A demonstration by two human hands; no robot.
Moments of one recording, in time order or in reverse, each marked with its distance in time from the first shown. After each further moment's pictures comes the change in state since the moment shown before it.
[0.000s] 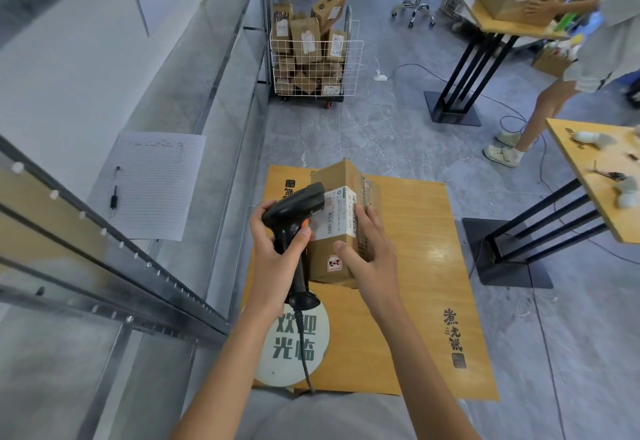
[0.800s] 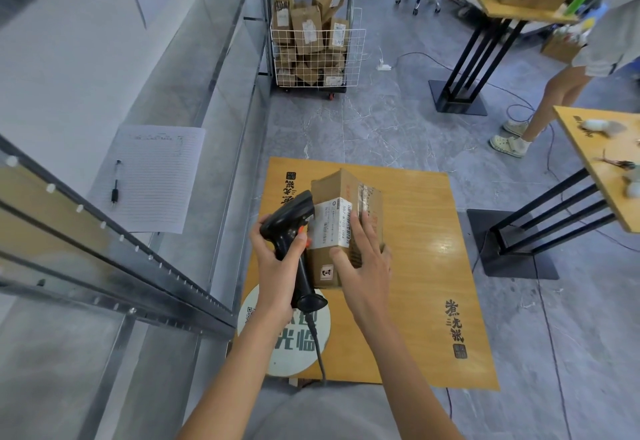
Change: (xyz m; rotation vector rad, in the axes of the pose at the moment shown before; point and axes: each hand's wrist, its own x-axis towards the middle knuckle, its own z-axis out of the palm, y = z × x) left_hand -0.015 -0.016 0.011 -0.098 0.127 -0.196; right_hand -0.014 0.024 0.018 -0.199 0.054 0.119
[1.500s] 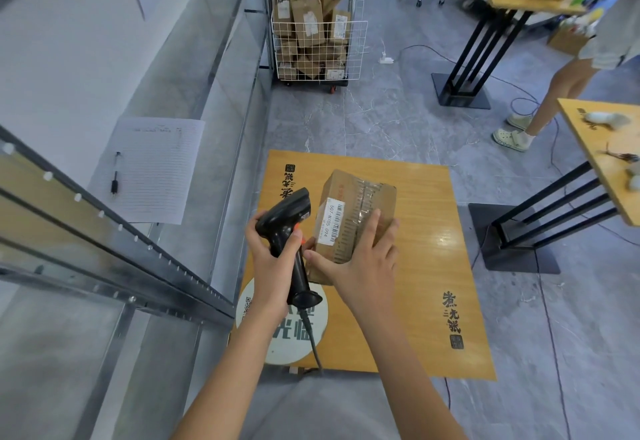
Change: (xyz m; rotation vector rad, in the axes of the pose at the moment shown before) left_hand -0.008 -0.006 -0.001 0.079 0.067 0.041; right_hand -0.005 -0.003 -0.008 -0.465 -0.019 0.061
